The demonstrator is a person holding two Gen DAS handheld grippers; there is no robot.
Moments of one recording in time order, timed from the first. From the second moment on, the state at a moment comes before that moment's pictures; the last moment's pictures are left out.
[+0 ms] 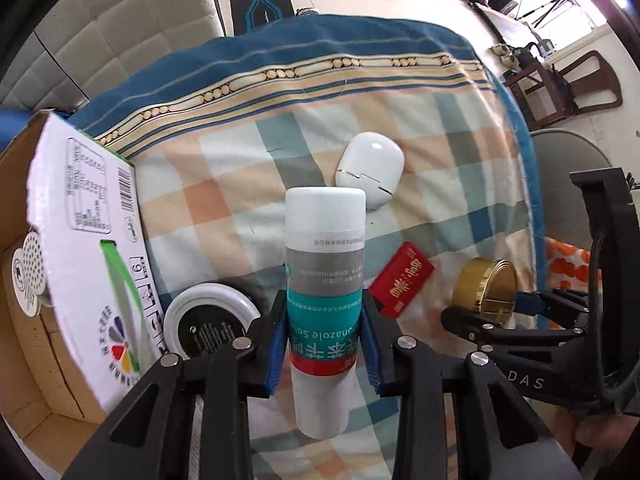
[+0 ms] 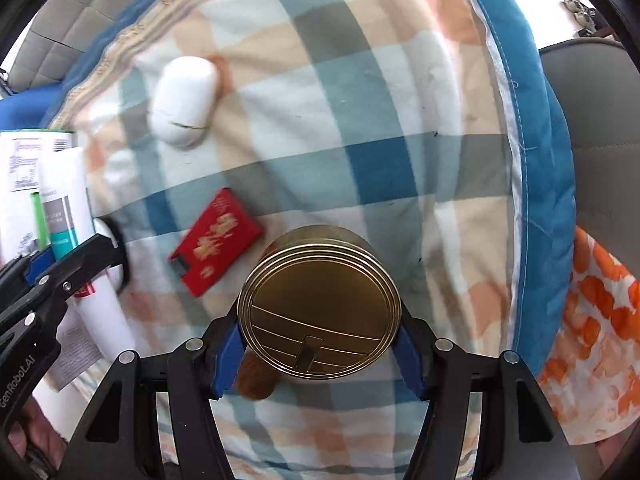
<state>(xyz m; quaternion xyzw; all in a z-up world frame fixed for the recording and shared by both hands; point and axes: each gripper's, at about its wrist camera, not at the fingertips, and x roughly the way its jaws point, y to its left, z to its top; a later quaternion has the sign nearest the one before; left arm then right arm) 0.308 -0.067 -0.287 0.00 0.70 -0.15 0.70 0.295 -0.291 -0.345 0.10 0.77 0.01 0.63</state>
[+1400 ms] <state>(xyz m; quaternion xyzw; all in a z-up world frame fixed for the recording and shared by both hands) 0.274 0.268 -0.231 -0.08 0.66 -0.02 0.75 0.284 0.095 -0.276 -0.04 0.70 0.12 0.70</state>
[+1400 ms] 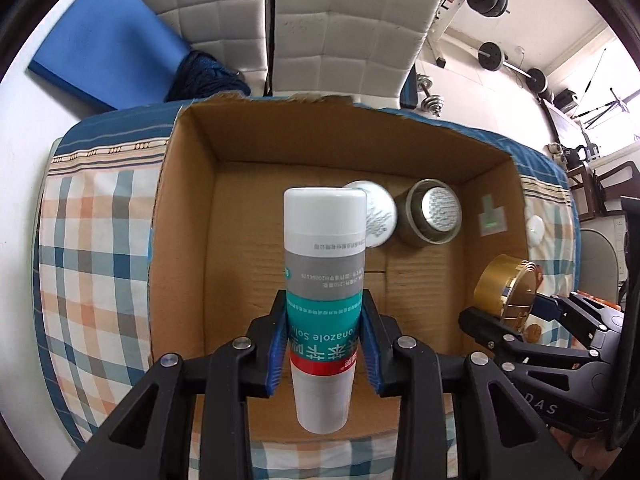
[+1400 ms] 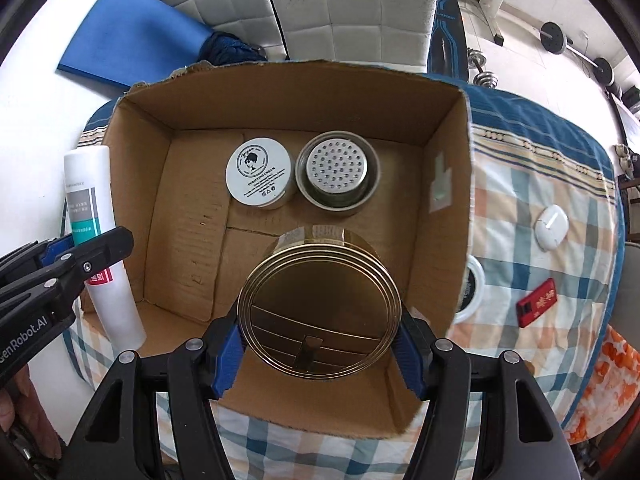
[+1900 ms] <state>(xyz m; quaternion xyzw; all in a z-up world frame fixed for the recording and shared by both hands) 0.347 0.278 -0.338 -0.08 0.72 -0.04 0.68 0.304 0.104 -0.383 -0.04 0.74 0.05 0.67</state>
